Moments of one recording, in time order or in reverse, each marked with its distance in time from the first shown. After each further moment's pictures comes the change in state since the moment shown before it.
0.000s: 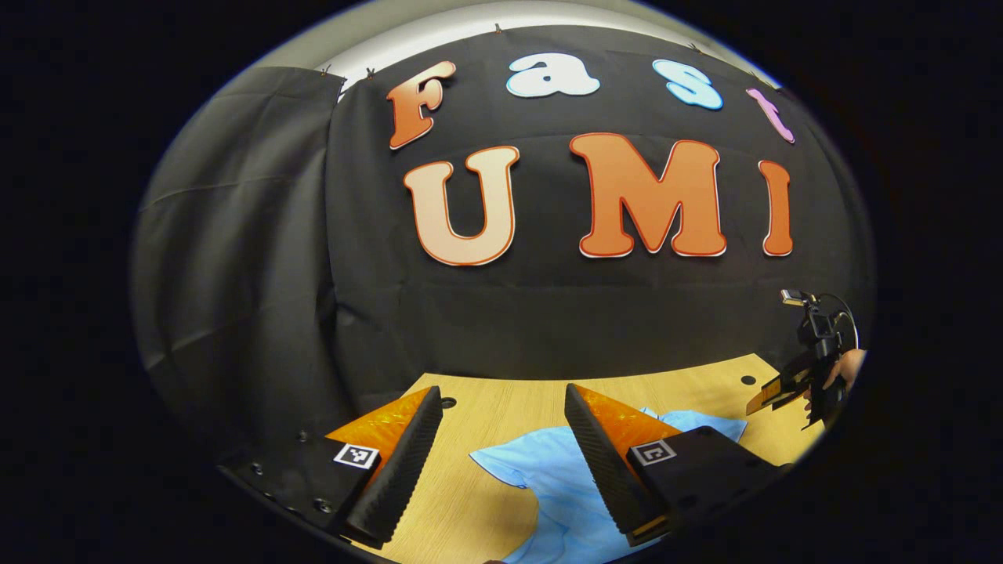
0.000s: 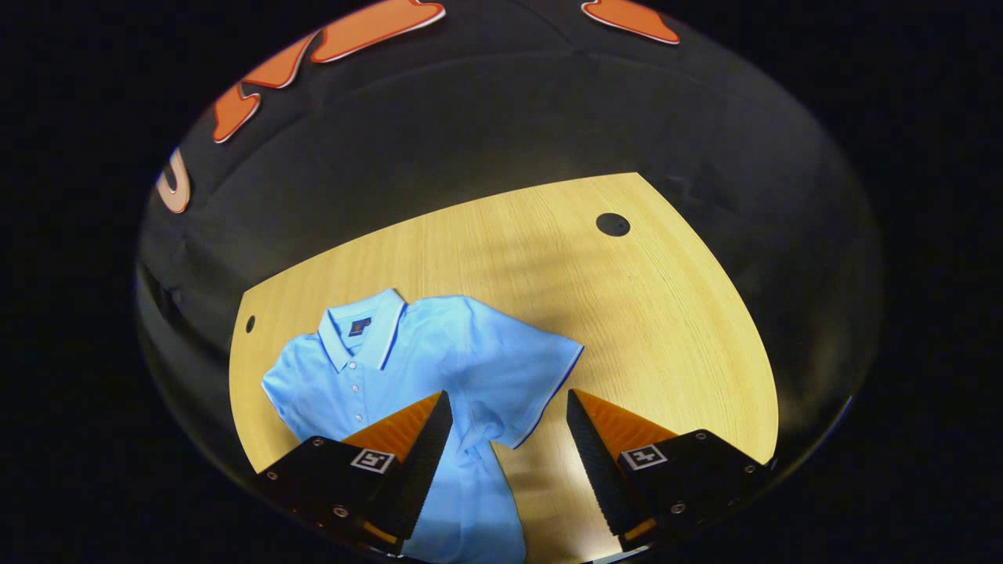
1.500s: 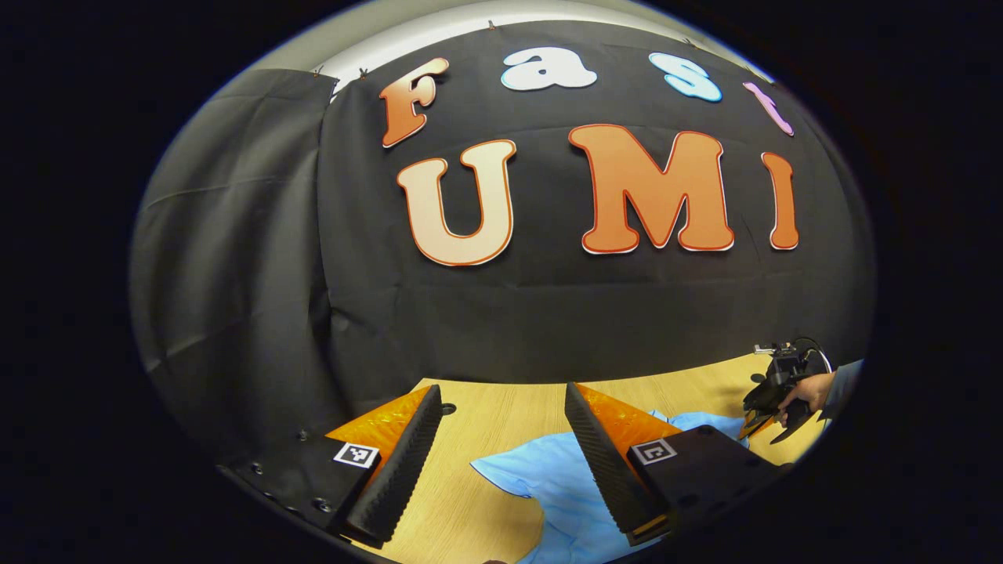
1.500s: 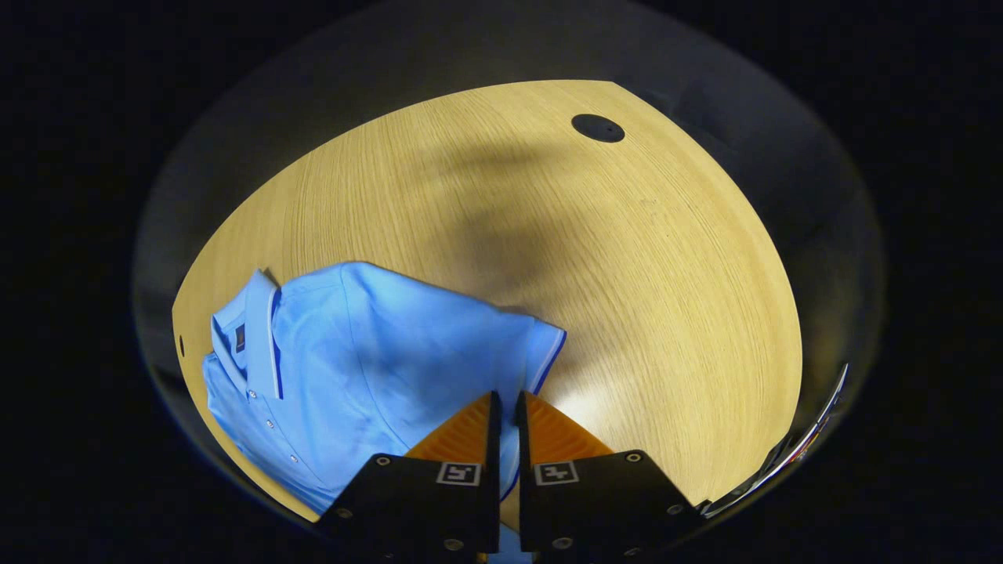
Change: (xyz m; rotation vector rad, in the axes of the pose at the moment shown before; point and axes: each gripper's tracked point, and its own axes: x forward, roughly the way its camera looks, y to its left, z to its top) left arm 0.022 -0.005 0.009 0.022 -0.030 -0.004; right arm 0.109 -0.013 -0.031 0.111 0.276 -0.146
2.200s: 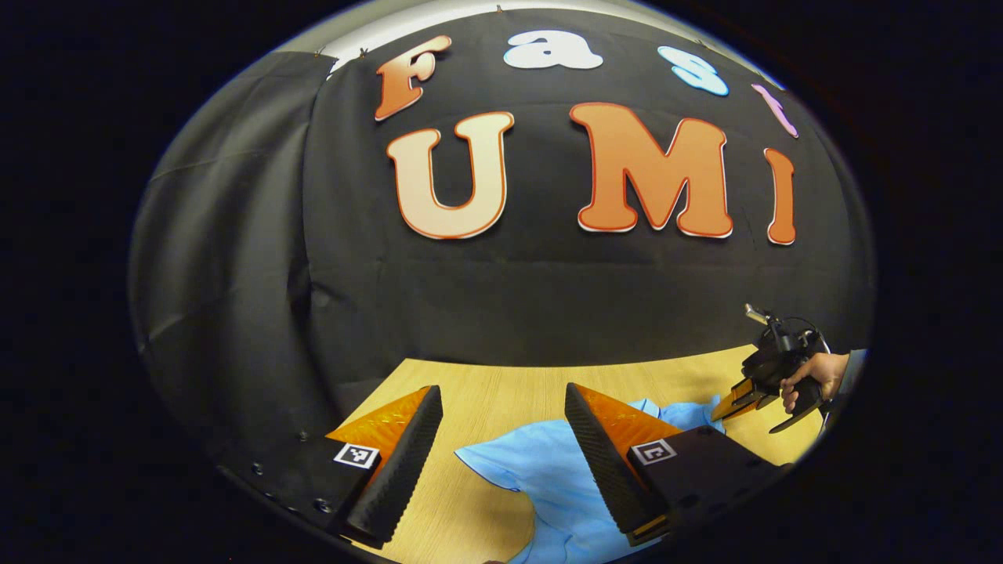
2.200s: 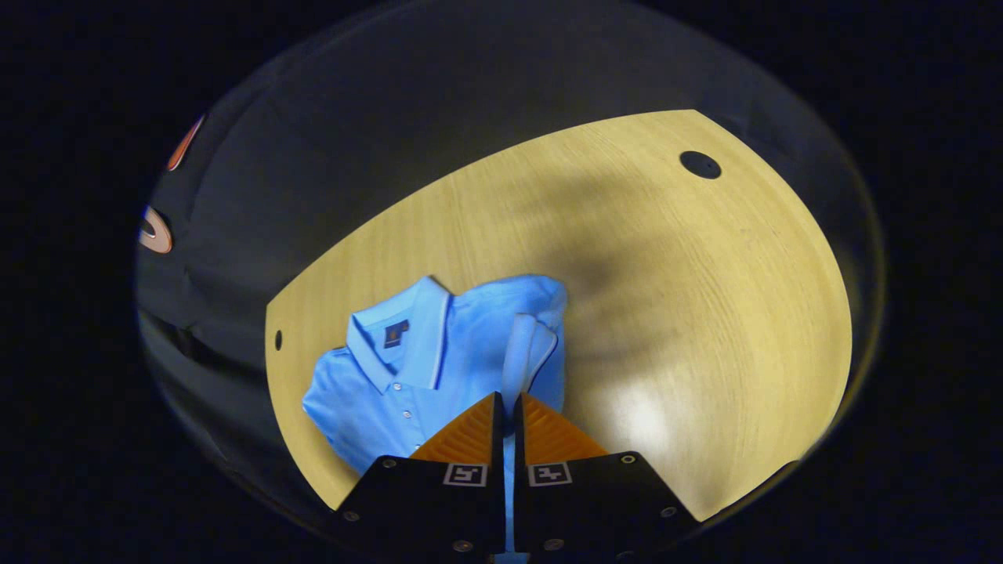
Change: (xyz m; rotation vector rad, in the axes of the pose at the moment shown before) left arm 0.045 -0.006 -0.047 -0.053 0.122 -0.074; right arm -0.075 0.119 0.003 -0.025 -0.085 0.375
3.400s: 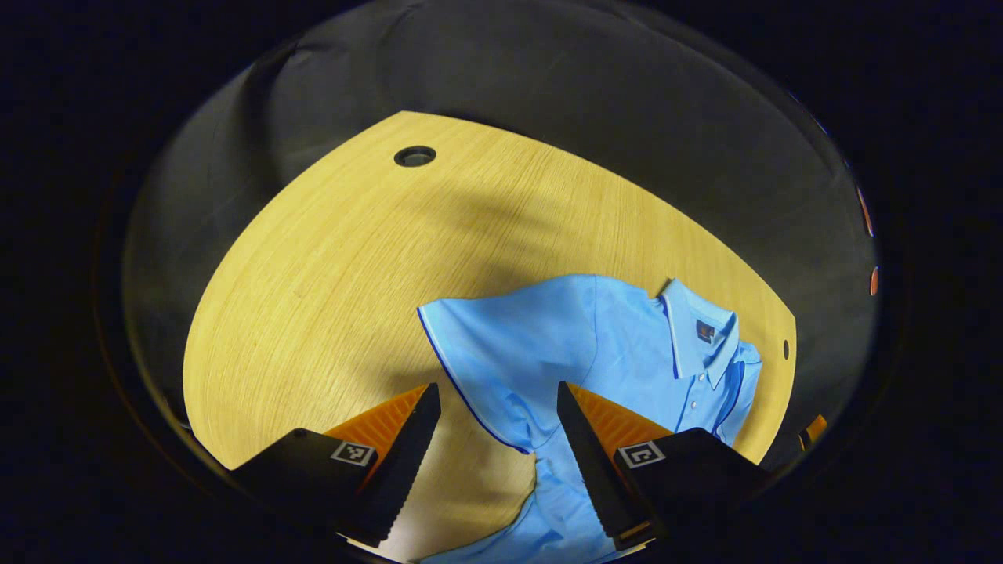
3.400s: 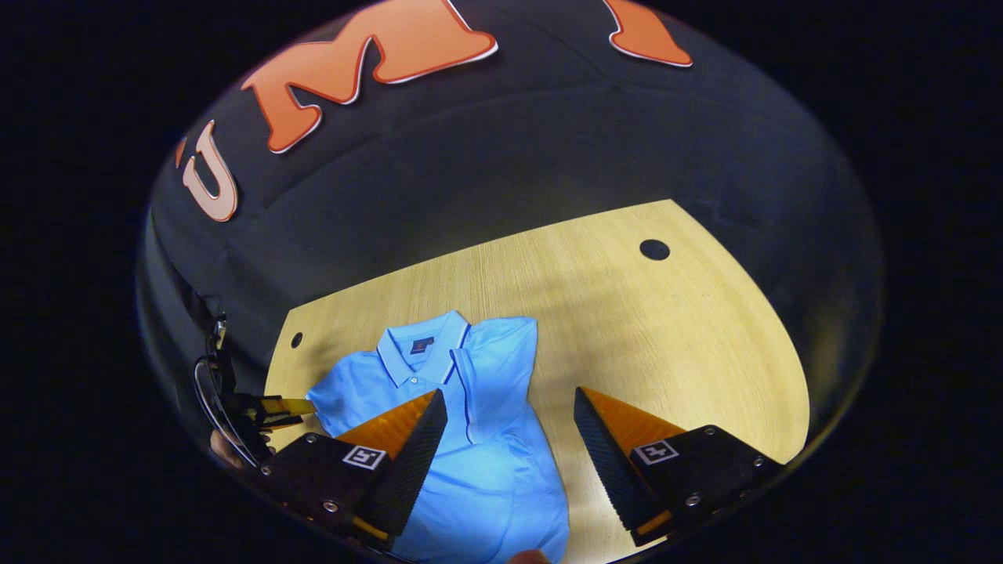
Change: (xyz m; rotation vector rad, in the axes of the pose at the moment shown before) left arm 0.147 0.023 -0.222 -0.323 0.867 0.035; right arm -0.129 -0.031 -0.014 -0.168 -0.359 -0.051
